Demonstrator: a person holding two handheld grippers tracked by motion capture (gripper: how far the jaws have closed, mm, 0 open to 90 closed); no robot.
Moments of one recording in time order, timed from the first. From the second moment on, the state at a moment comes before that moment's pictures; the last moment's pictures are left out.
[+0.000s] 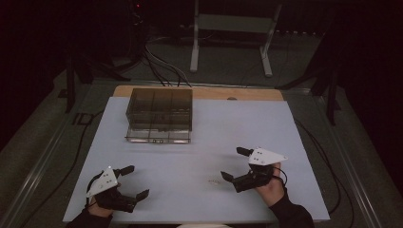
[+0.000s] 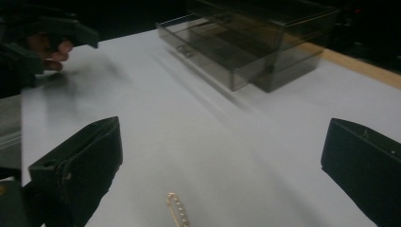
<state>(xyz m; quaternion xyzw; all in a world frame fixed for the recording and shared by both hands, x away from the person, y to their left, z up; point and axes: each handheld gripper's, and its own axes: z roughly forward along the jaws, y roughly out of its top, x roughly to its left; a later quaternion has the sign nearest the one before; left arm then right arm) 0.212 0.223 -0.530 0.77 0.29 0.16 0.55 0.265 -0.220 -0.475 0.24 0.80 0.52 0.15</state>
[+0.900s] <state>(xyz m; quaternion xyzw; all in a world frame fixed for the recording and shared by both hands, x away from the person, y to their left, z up) 0.211 0.222 -0.529 0.77 0.29 0.16 0.55 0.287 -0.198 -0.505 0.23 0.84 0.48 0.09</state>
